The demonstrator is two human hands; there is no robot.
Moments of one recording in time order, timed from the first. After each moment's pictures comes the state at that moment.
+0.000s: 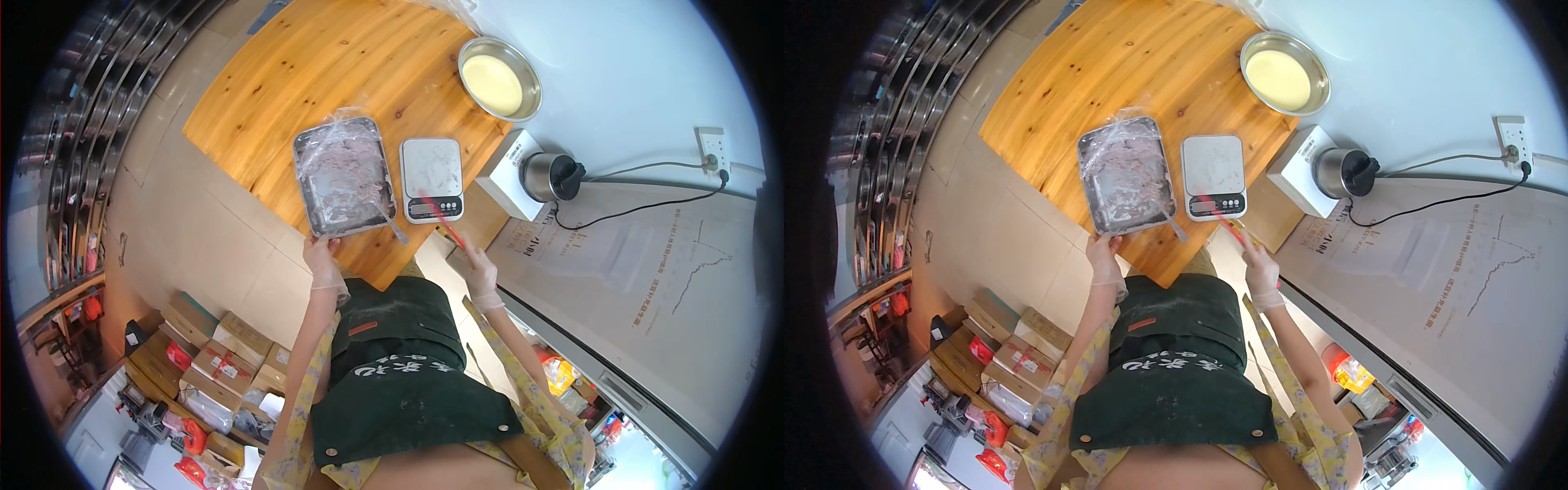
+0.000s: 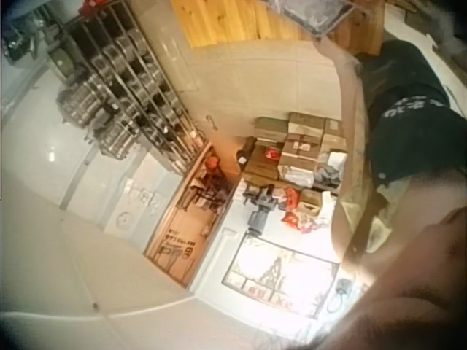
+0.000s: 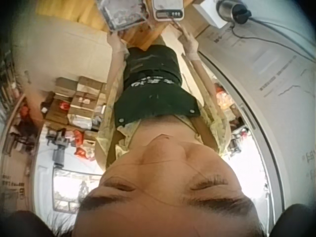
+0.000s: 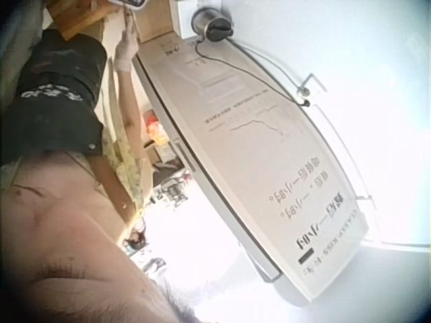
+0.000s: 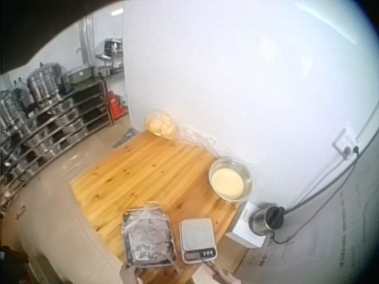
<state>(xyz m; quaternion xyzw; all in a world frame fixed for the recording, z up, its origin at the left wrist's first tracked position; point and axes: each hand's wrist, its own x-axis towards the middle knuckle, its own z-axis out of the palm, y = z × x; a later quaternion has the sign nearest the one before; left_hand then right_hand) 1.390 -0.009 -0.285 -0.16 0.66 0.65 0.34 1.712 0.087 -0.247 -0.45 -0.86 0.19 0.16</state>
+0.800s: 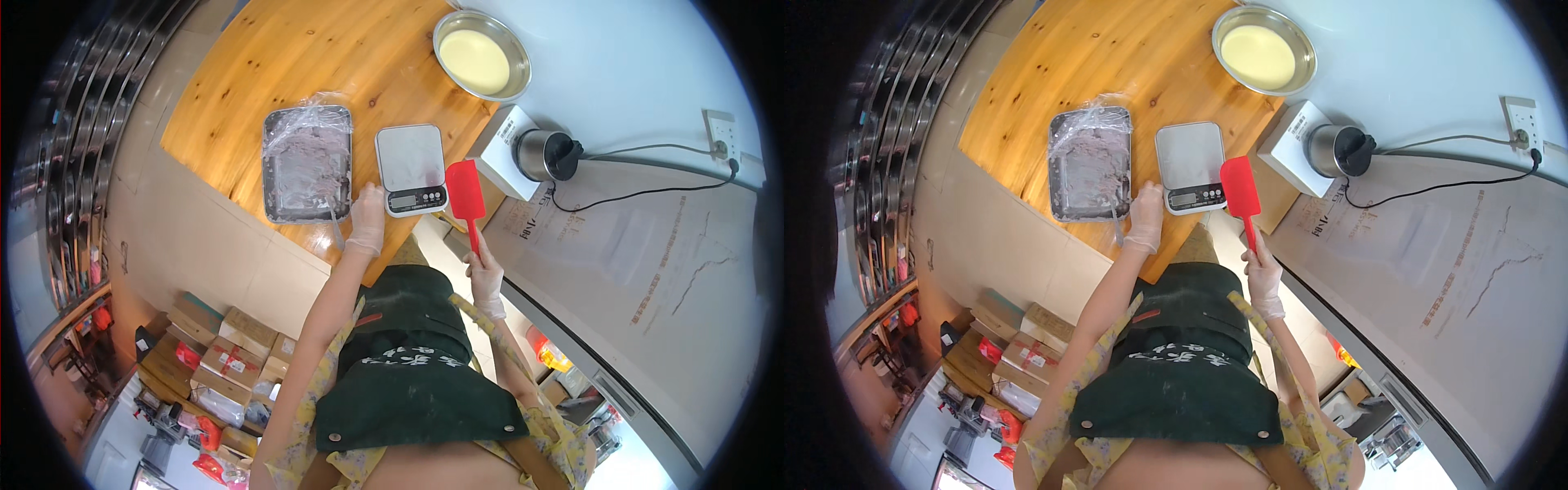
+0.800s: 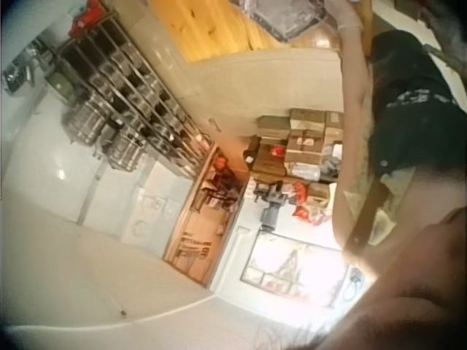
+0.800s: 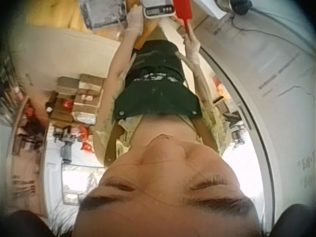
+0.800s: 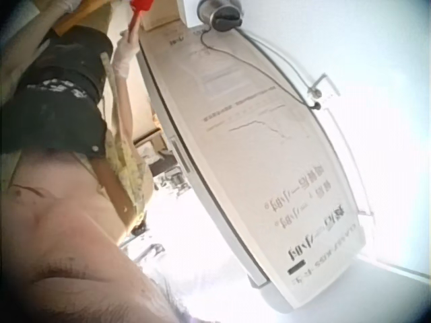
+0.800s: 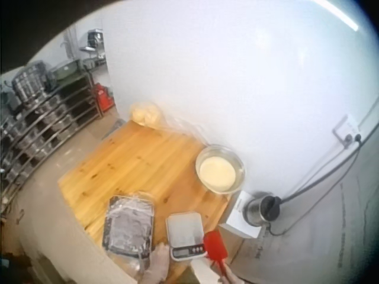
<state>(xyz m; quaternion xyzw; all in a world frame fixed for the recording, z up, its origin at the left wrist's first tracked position) 1.463 0.111 -0.276 0.56 0.79 0.18 0.16 1.717 0.086 -0.191 -0.64 -0.52 0.51 0.25</state>
